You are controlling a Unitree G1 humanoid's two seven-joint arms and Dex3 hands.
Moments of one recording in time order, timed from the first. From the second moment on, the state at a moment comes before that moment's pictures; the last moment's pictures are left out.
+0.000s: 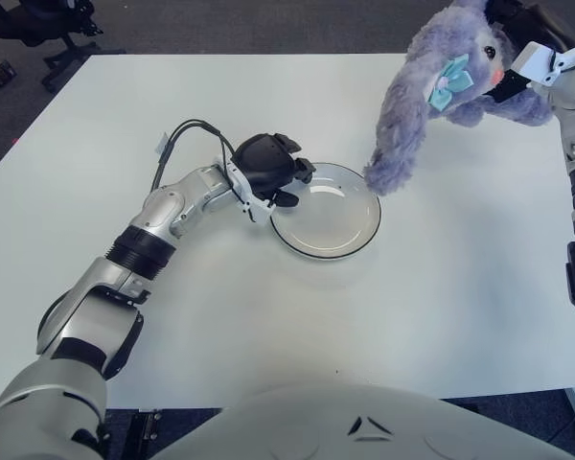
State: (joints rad) left arm -0.61 0.51 -0.46 0.26 1.00 -0.54 -0.07; right arm -0.96 -0.73 0.13 0.64 -0.46 -0.25 0.21
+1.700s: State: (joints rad) left arm -0.61 0.30 -0.02 0.36 0.12 -0.61 -0.05; right arm -0.94 -0.72 0.13 0.63 -0.45 -0.24 0.23
